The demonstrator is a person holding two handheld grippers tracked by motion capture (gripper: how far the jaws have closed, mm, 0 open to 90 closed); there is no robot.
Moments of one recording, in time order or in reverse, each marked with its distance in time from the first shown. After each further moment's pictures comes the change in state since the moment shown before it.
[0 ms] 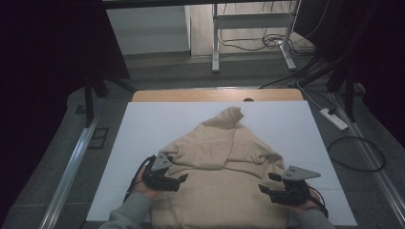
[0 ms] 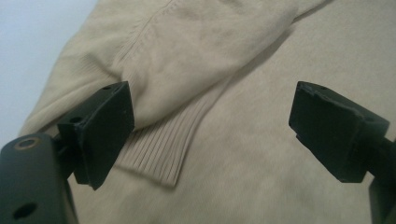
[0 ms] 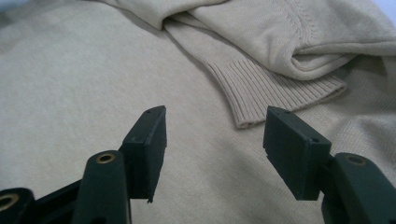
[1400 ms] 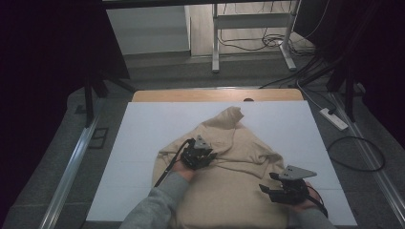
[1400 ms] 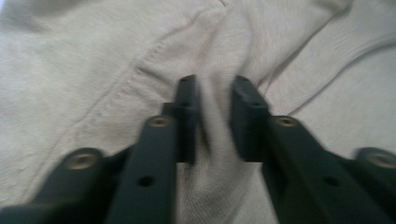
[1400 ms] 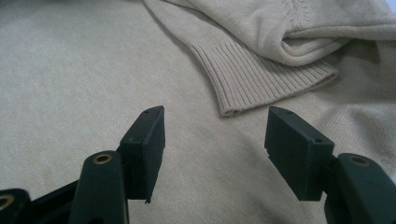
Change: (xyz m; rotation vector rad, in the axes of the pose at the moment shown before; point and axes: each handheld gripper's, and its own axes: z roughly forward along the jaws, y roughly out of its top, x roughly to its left) left arm -0.010 0.074 0.084 0.025 -0.087 -0.014; right arm -0.004 -0.002 0.005 0.045 -0.045 -0.024
